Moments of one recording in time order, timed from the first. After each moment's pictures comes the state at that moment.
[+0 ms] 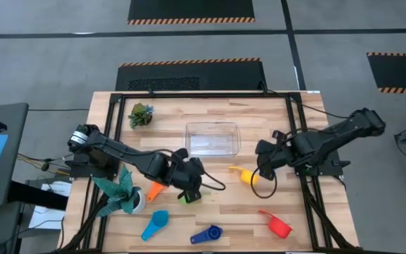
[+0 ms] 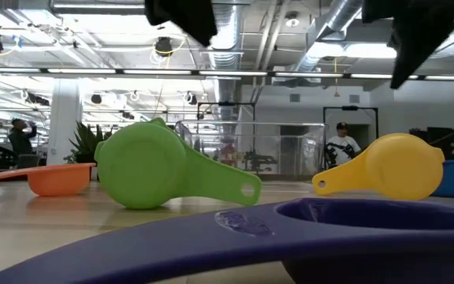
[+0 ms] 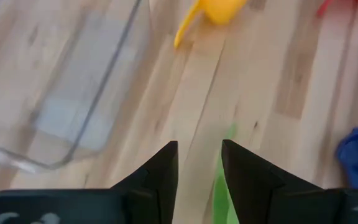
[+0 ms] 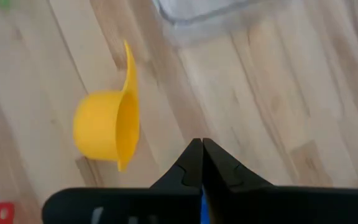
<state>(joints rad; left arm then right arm) -0.36 1.77 1.58 -0.92 -0.37 -0.61 0.35 1.21 1.02 -1.15 0.37 0.70</state>
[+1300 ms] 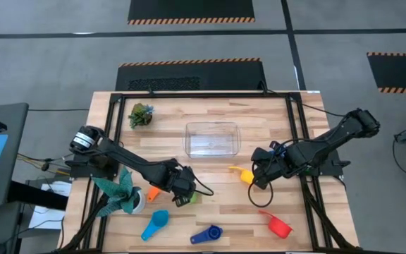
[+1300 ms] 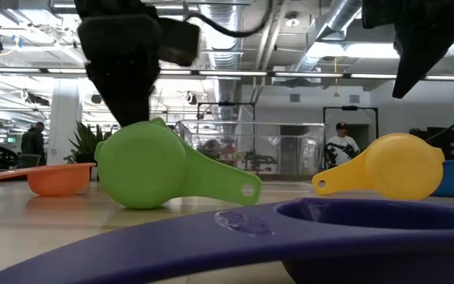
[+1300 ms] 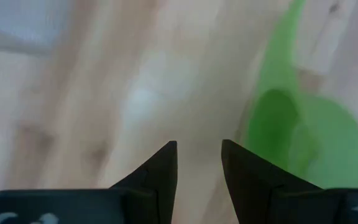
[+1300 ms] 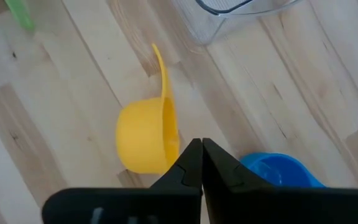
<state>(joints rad) -0.37 1.82 1.24 -0.74 -0.21 -0.70 0.43 1.30 1.01 -1.05 0.37 0.91</state>
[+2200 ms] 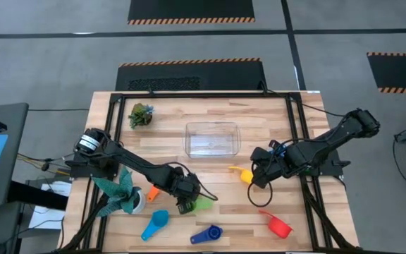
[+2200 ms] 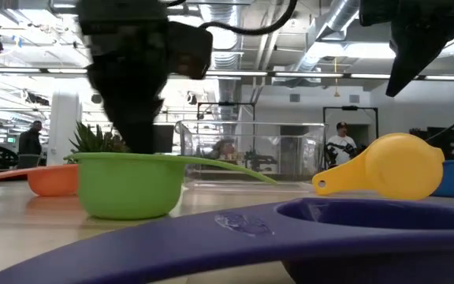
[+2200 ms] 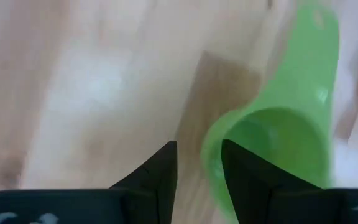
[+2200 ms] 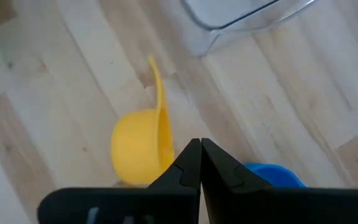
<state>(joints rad) -0.35 1.86 1.25 -0.62 -0.08 -0.70 0.43 1.30 1.01 -1.04 0.43 0.90</state>
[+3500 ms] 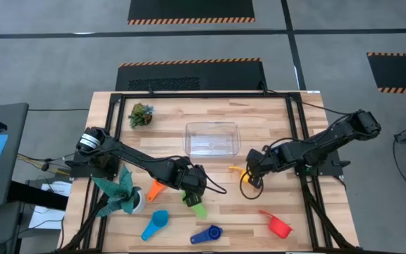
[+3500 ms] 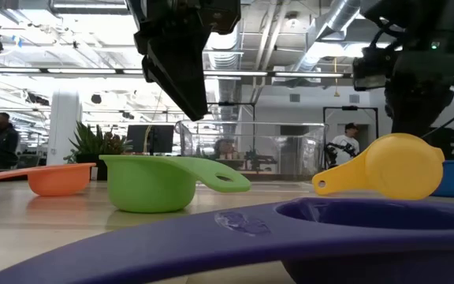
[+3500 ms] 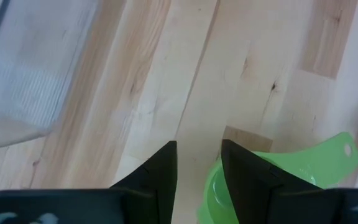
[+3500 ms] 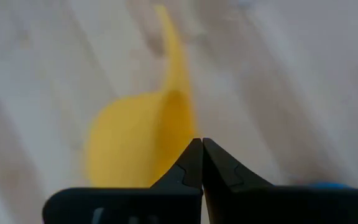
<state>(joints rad) -0.33 1.86 1.43 -0.77 -0.25 -0.59 0.28 1.30 0.69 -0.56 0.15 0.76</state>
